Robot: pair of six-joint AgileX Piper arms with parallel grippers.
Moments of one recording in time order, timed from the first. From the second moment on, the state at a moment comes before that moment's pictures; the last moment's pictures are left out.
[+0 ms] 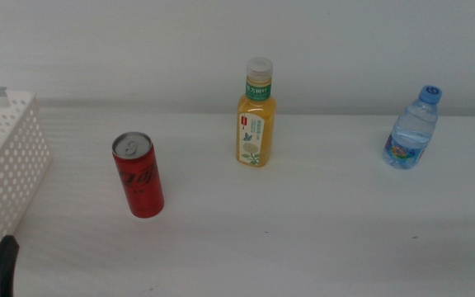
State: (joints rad) left arm 0.01 0.00 0.00 0.02 0.17 -0.02; right arm 0.12 0.00 0.00 0.00 0.18 -0.07
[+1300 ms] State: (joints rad) left arm -0.31 1.07 0.00 0.00 -0.73 -0.02; right arm 0.12 0.00 0.00 0.00 0.18 -0.07
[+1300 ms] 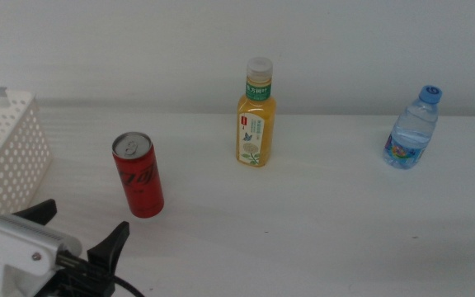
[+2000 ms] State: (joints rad) left arm -0.31 1.59 0.00 0.00 -1.18 -0.04; right arm 0.12 0.00 0.00 0.00 0.18 -0.07
